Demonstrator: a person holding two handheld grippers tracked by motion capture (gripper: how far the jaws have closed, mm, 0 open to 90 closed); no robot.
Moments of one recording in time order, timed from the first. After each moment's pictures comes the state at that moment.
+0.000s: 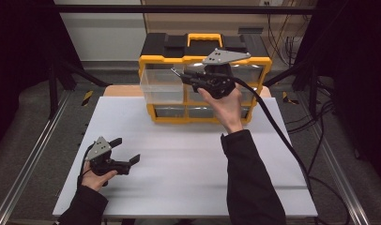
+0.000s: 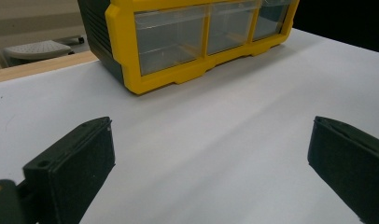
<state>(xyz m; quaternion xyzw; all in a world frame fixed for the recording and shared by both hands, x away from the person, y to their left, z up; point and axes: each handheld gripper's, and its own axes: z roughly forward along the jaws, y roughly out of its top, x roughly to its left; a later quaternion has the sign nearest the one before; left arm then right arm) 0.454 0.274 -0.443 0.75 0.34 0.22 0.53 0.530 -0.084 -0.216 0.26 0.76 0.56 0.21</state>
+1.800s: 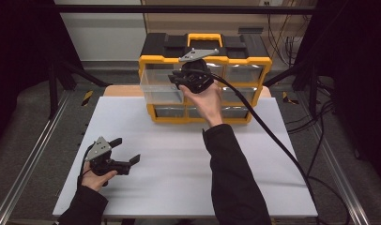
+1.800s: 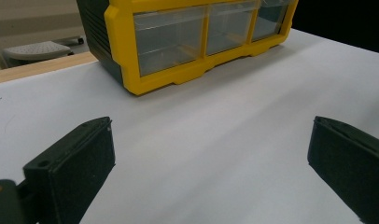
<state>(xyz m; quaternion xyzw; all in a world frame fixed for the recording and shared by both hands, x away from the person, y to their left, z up) 0.454 0.274 -0.442 0.75 0.34 0.22 0.53 0.568 -0.040 -0.237 0.29 0.78 0.51 0.22</state>
